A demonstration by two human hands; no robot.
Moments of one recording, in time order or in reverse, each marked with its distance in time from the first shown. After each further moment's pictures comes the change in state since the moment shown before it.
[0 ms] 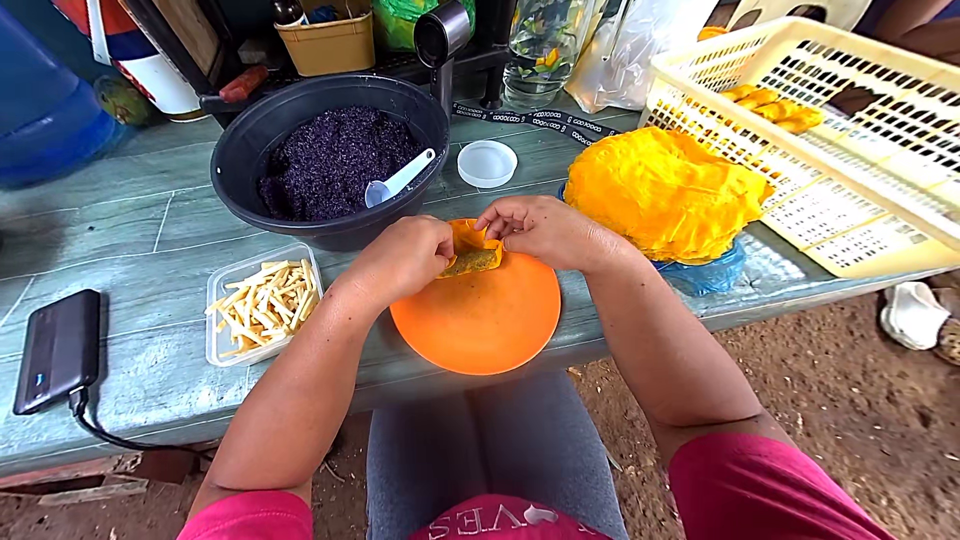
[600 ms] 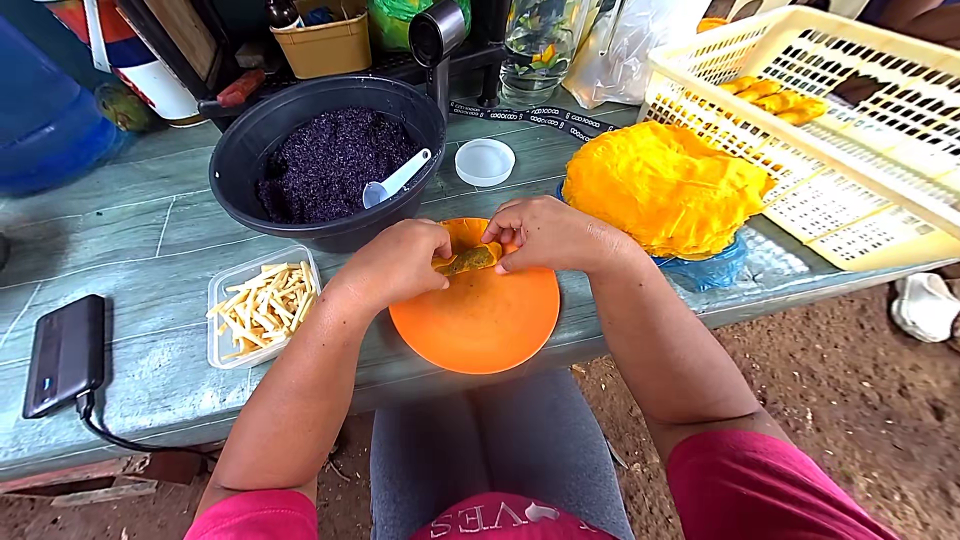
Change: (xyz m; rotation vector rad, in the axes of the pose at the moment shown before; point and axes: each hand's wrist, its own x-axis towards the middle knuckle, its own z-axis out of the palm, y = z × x) left_hand -0.002 0.001 -0.002 0.036 -0.061 0.013; right_hand -0.003 -0.001 -0.004 -0.198 -0.054 -0.021
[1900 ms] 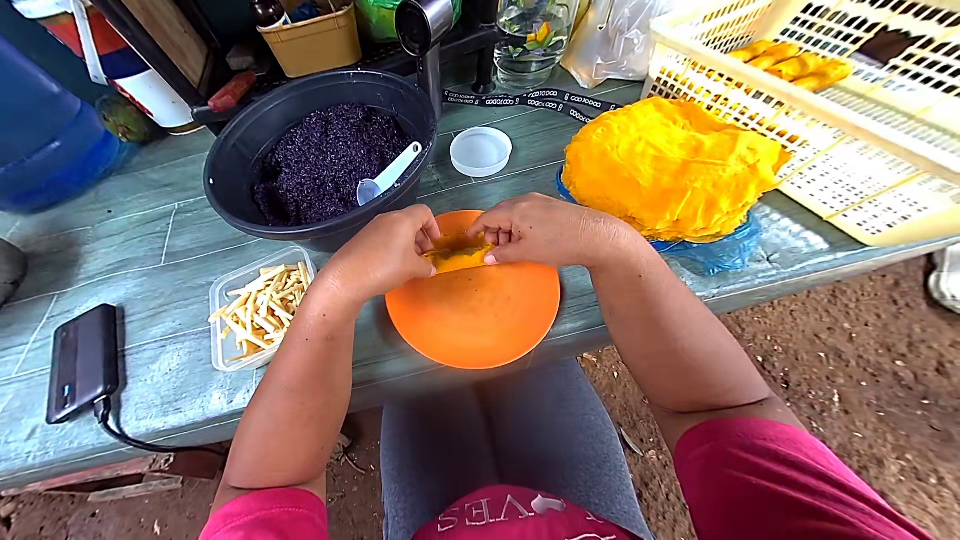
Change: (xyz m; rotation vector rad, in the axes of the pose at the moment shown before) left_hand -0.001 -0.002 -0.008 -0.227 -0.015 -0.180; right_hand 0.000 0.005 0.005 -0.062 -0.051 -0.133
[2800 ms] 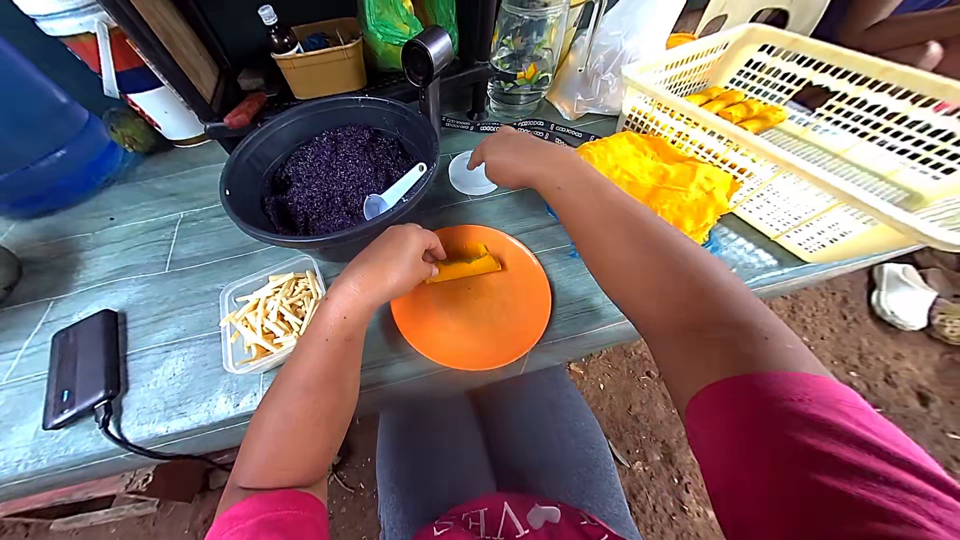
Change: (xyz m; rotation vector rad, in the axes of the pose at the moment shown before) left_hand 0.000 0.000 -0.001 0.148 0.003 0.111; right_hand 0.094 0.032 -0.060 -0.492 -0.059 0.289
